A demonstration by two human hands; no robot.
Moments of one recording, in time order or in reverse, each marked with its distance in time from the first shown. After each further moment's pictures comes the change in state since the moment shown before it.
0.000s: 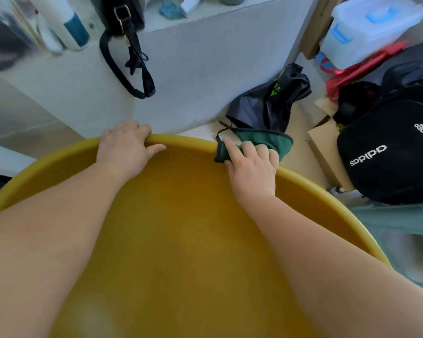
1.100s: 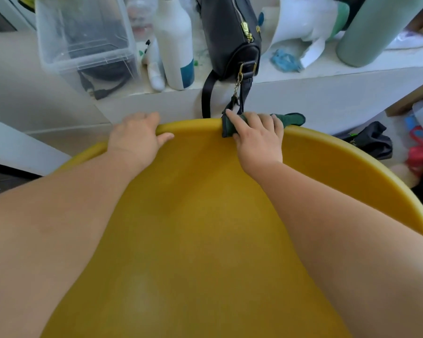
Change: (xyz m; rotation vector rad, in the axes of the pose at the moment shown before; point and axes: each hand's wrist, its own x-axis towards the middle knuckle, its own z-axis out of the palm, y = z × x) left_hand 0.115 -0.219 -0.015 -0.110 0.022 -0.225; right_hand 0.253 -0.201 0.057 0.044 -0.005 -0.287
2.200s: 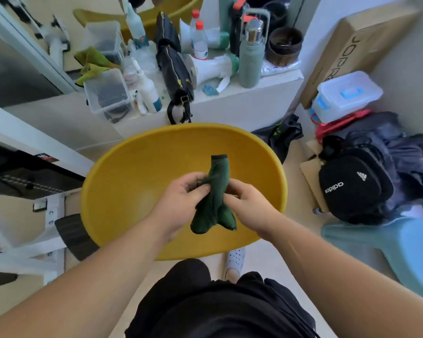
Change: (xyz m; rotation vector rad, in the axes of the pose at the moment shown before) left_hand -0.358 0.255 -0.280 -1.392 -0.404 -0.173; right_hand -0.306 0.032 -0.410 1.124 -0.566 0.340
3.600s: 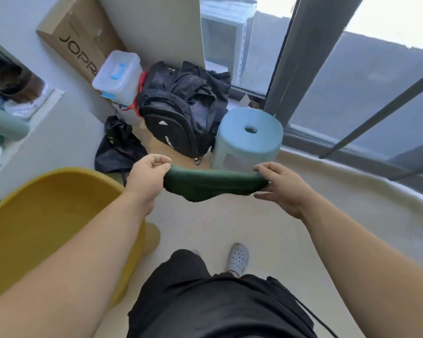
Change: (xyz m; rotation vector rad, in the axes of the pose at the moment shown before) left_hand -0.080 -0.038 0.460 0.529 -0.304 0.076; right_hand -0.454 0.340 -0.211 0.936 0.877 0.304
